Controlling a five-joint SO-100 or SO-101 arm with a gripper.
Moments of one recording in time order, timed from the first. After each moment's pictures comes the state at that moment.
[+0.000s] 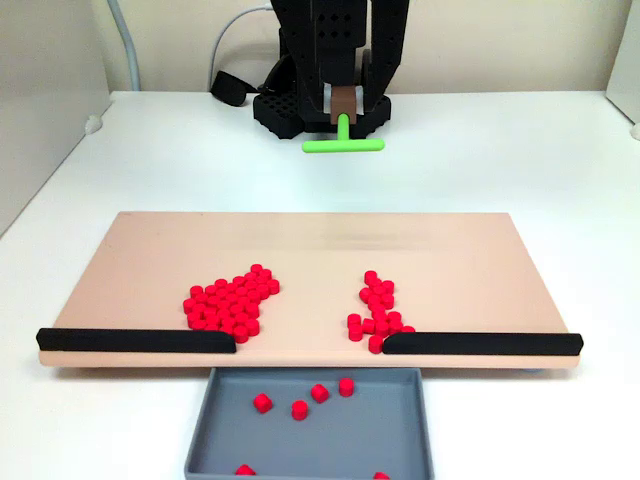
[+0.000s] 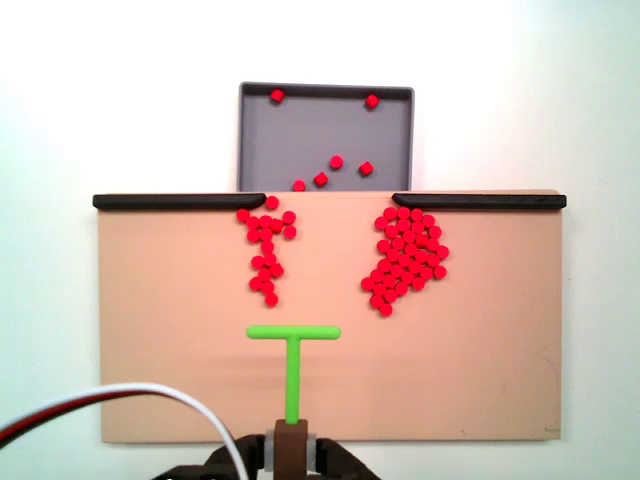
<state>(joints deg) -1.8 96.2 88.0 94.3 -83.8</state>
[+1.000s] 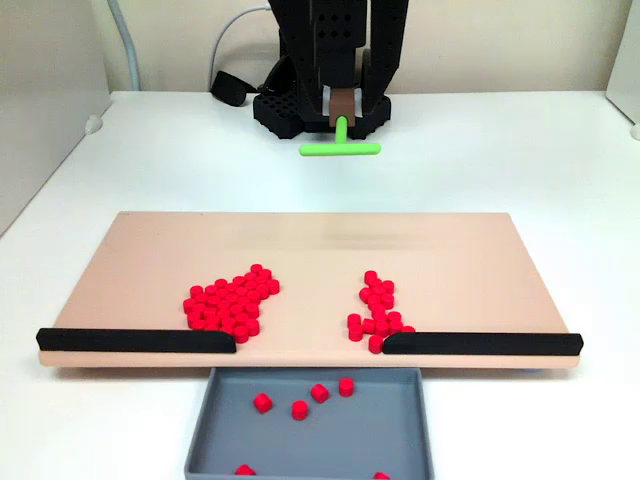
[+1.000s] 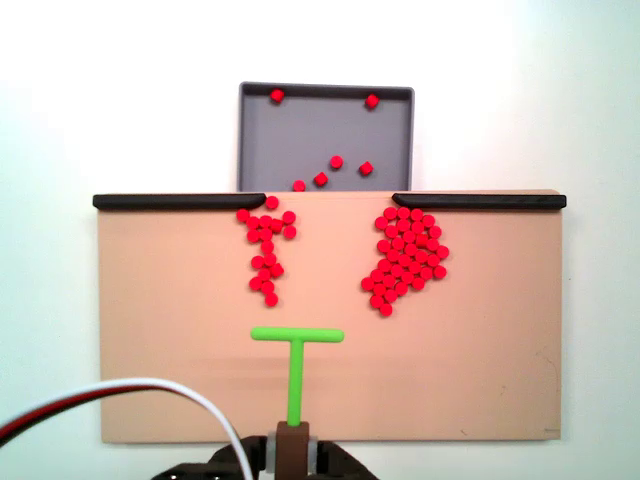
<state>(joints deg) -1.8 95.6 88.0 94.7 -82.9</state>
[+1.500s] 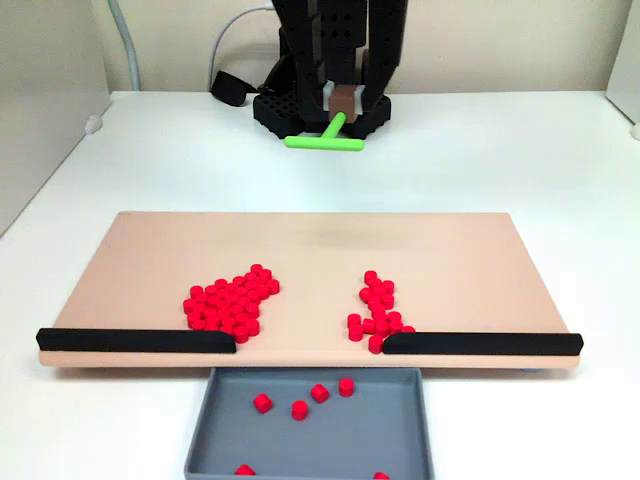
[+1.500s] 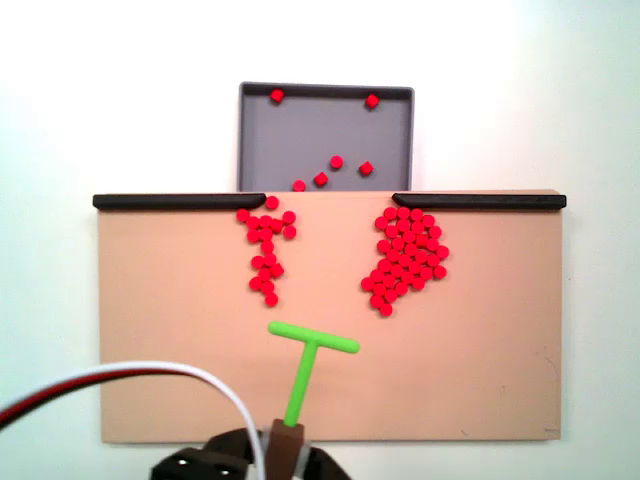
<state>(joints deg) -3.6 96.3 88.0 94.4 -68.6</state>
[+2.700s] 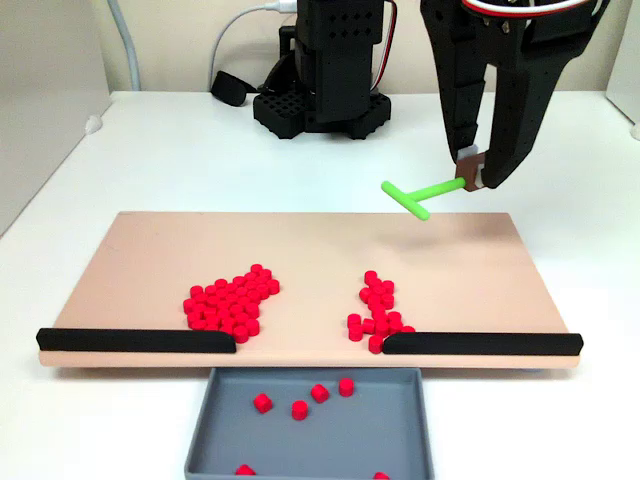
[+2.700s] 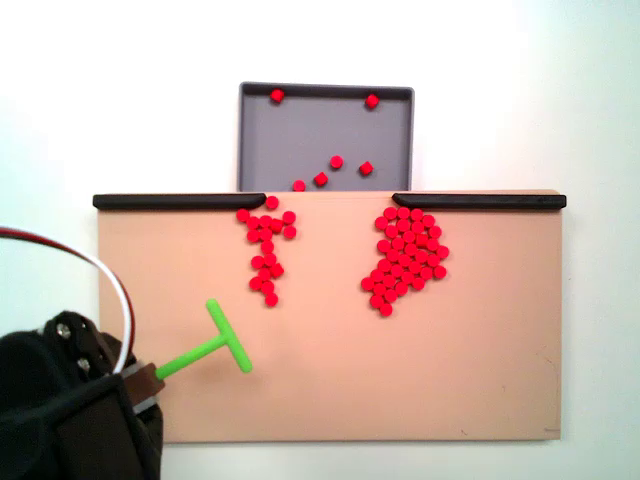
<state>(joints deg) -18.8 74.0 71.4 94.0 -7.0</state>
